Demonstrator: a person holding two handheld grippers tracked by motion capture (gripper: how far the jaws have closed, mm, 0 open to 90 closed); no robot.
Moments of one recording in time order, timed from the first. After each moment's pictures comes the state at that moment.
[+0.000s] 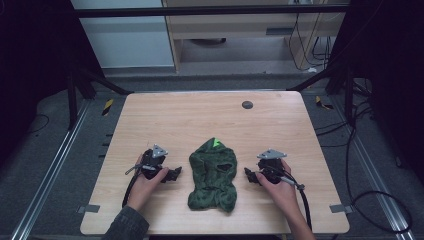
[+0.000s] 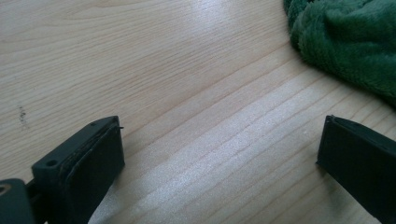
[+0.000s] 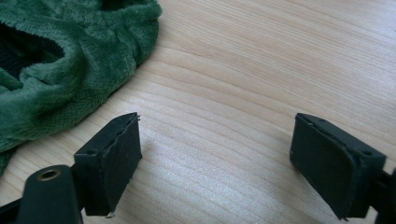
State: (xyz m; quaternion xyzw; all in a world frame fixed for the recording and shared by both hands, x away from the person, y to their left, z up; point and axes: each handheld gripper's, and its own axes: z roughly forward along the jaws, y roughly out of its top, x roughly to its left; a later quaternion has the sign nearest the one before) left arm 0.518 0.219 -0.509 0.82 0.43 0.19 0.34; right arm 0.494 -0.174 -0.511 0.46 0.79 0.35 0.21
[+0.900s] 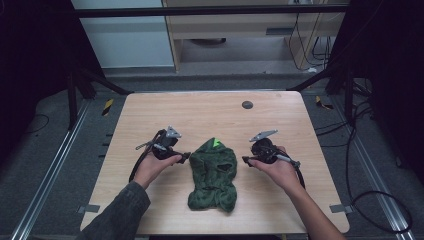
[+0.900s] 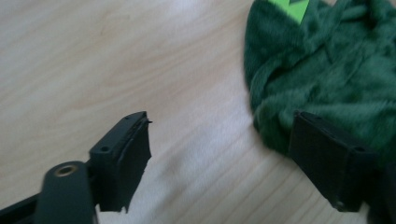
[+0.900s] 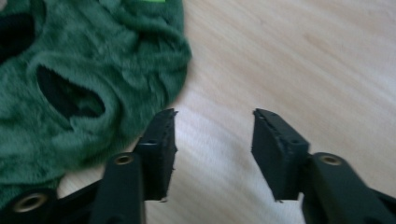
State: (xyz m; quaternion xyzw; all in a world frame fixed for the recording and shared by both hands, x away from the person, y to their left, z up) left arm 0.564 0.179 -0.455 0.86 0.36 0.16 0.32; right arm 0.537 -0.160 -0.464 0.41 0.85 0.31 0.13
